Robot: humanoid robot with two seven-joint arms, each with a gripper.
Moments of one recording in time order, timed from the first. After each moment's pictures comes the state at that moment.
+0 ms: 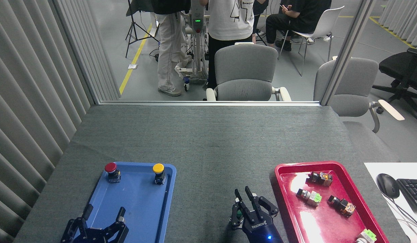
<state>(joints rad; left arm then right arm) 0.22 0.11 0.13 -1.63 -1.37 -0.26 0.23 0.01 0.00 0.35 -1.45 1.48 0.03 -0.15</state>
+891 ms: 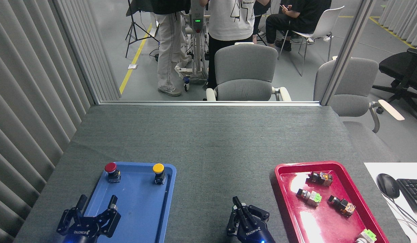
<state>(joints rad) 0.07 0.06 0.27 -1.46 -1.37 -0.39 0.23 0.02 0.00 0.38 -1.43 1.52 0.03 -0.06</state>
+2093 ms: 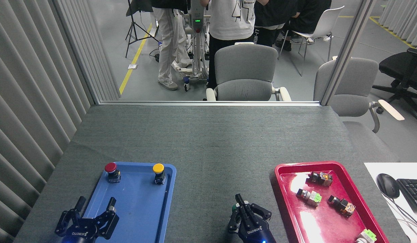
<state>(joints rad) 0.08 0.08 0.26 -1.45 -1.37 -0.40 0.23 0.01 0.01 0.38 -1.39 1.51 0.06 -0.15</state>
